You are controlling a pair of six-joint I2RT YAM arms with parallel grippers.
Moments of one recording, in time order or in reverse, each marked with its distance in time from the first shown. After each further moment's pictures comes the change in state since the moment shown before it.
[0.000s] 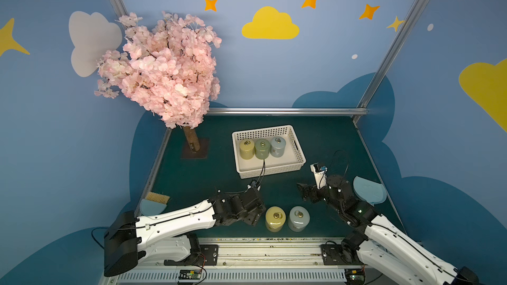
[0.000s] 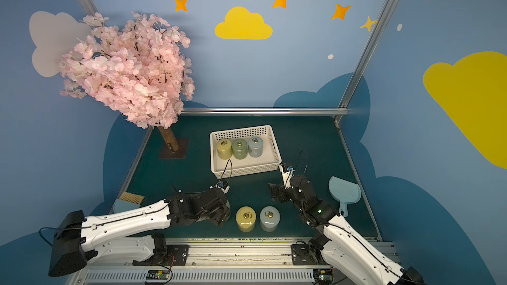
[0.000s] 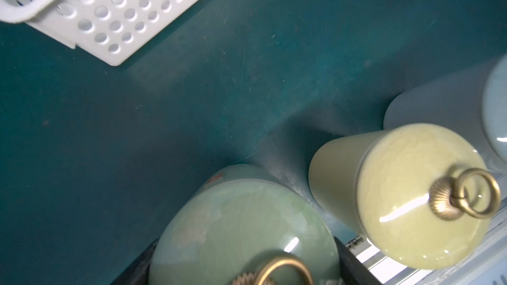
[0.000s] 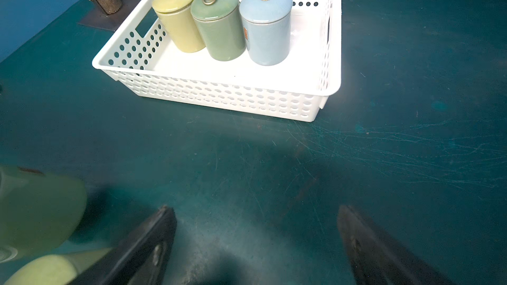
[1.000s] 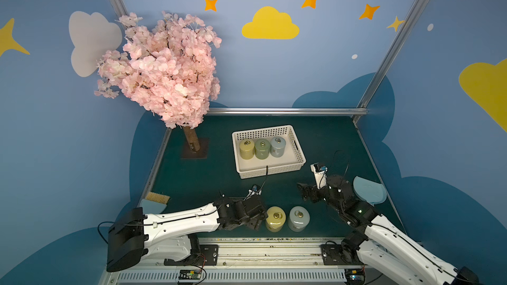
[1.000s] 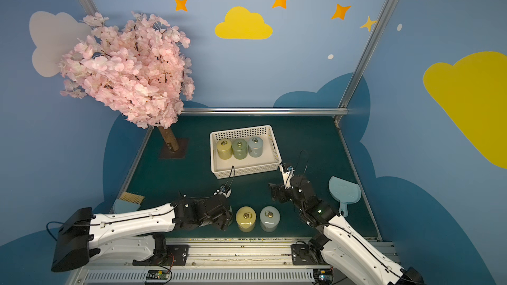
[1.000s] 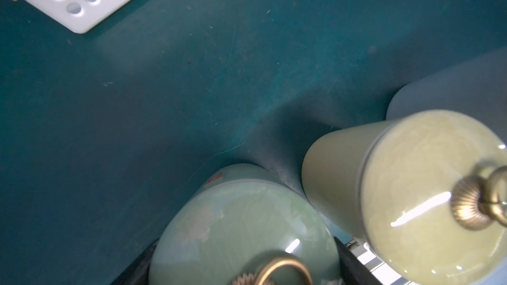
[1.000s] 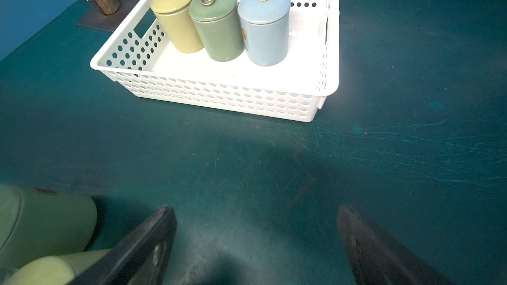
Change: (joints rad) left arm -0.059 0.039 -0.051 0.066 -0.004 -0.100; right arm 0.000 -0.001 0.000 0.000 0.006 0.000
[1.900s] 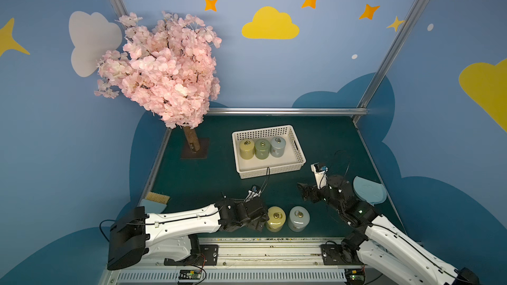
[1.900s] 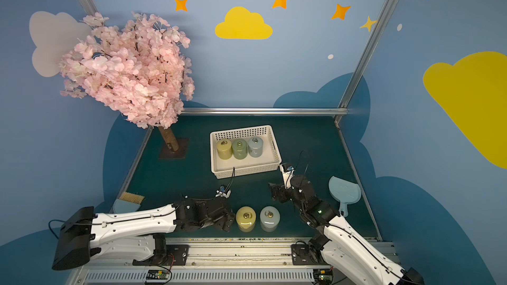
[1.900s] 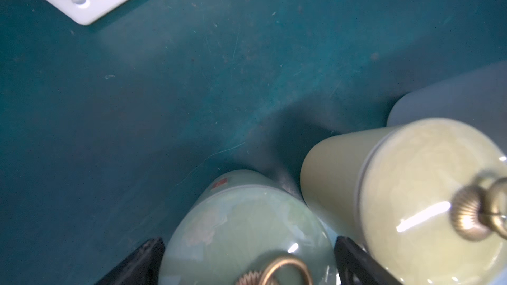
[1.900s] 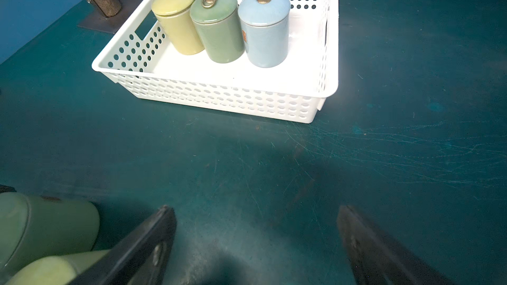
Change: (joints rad) left arm -0.024 -0.003 0.000 0.003 -0.034 -0.066; right arm 0.000 -0.010 0.000 0.000 0.001 0.000
